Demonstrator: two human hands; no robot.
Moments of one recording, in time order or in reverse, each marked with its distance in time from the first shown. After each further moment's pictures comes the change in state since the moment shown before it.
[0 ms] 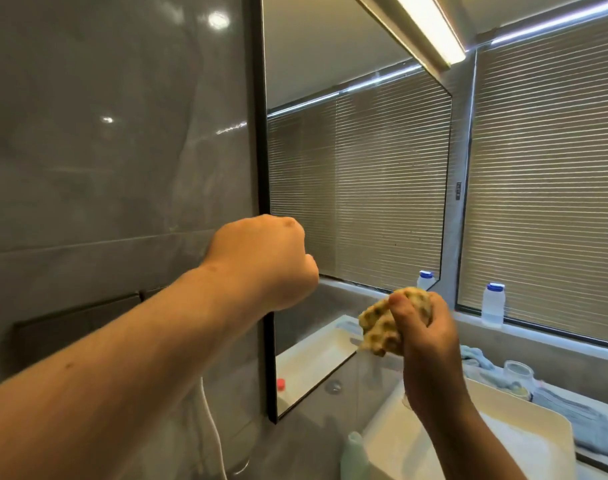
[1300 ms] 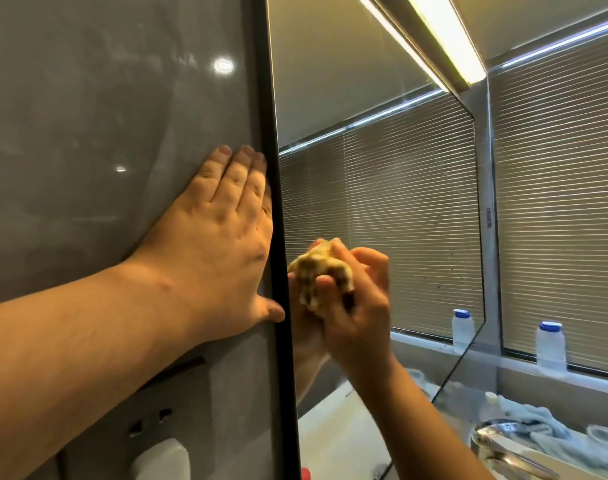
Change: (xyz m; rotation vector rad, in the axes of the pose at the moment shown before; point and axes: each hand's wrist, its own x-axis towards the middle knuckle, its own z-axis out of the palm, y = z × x) left_hand 0.056 -0.085 0.002 0.882 0.208 0.201; right_hand 0.131 0.067 0.140 -0.239 0.067 -0.875
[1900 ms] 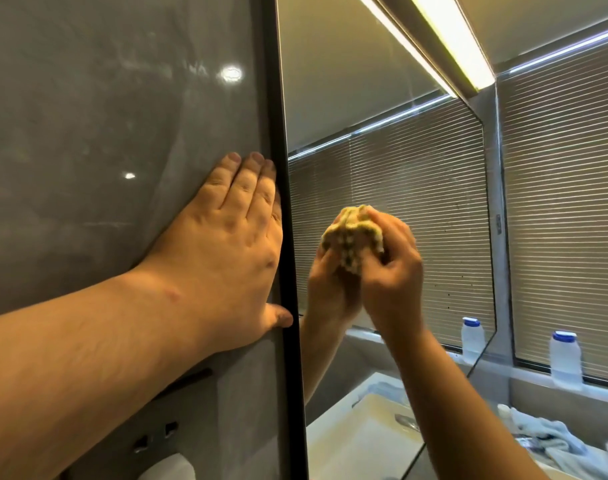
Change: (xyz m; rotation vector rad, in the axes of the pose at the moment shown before) left_hand 0.020 0.023 0.020 -0.087 0.009 -0.028; right_hand 0.052 0.028 -0.001 0.079 0.005 0.121
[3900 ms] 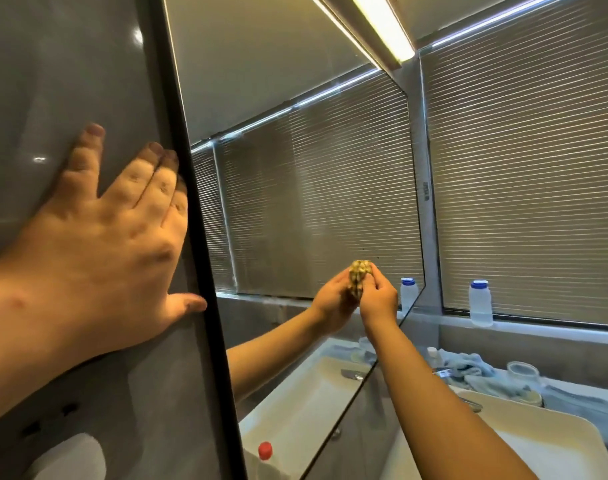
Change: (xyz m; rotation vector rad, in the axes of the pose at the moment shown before) left_hand 0.123 0.303 0.145 -2.493 -0.228 -0.232; right_hand -0.057 0.146 -0.090 -0.121 0.125 0.844
